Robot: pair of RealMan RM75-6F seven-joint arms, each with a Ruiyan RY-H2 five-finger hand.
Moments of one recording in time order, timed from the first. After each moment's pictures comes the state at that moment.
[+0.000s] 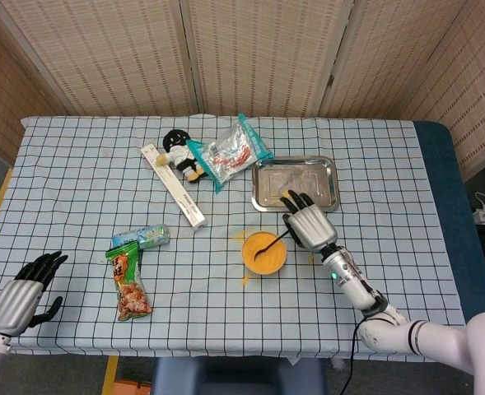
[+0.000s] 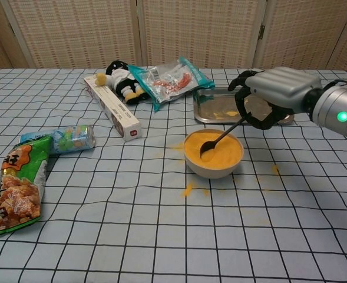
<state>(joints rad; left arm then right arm) -0.19 -1.10 0.05 -1.55 1.56 1.32 -0.07 0.77 -1.55 0.11 -1.33 -1.23 0.99 -0.39</state>
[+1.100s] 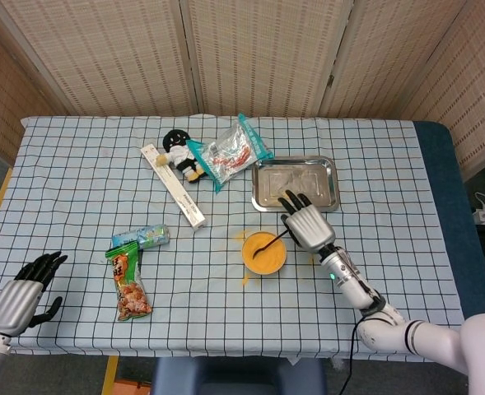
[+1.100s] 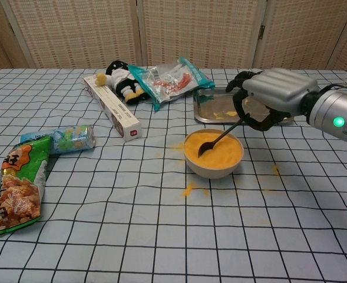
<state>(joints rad) -0.19 -1.10 0.05 -1.55 1.55 1.31 -0.06 0.76 -1.59 0.11 -1.26 -1.30 0.99 -0.40</state>
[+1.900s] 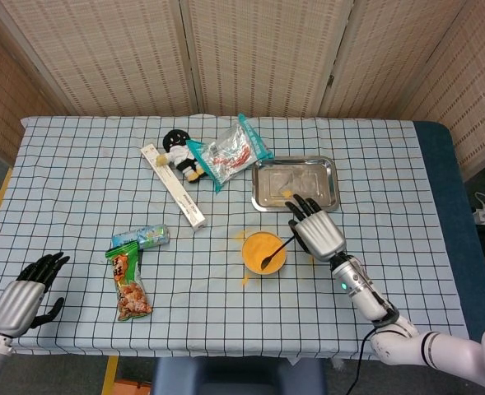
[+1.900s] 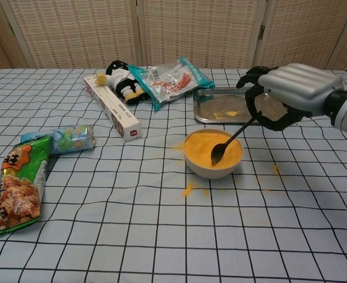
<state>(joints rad) -0.19 -1.10 0.05 -1.55 1.56 1.32 -0.06 0.69 -1.53 0.09 -1.37 -1.35 1.06 -0.41</state>
